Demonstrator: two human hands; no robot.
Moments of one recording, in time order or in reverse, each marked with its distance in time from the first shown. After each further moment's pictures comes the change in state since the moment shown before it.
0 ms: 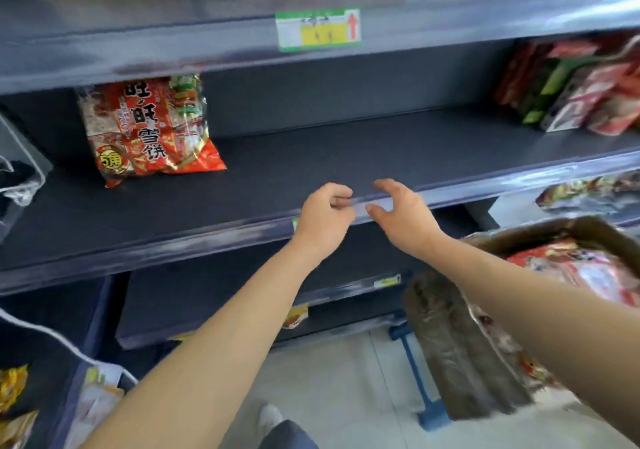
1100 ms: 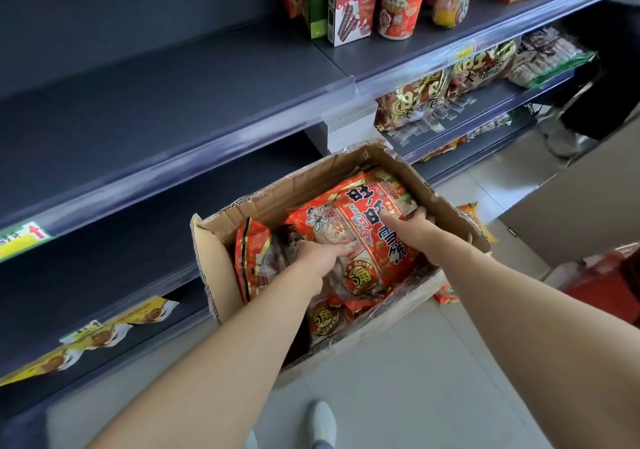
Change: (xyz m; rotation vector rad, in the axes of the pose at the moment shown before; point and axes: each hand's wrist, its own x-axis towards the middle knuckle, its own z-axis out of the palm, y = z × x) left_hand -0.010 0.019 0.427 -0.141 -0.331 -0.809; right_hand -0.068 0.432 -0.161 0.255 -0.118 1.051
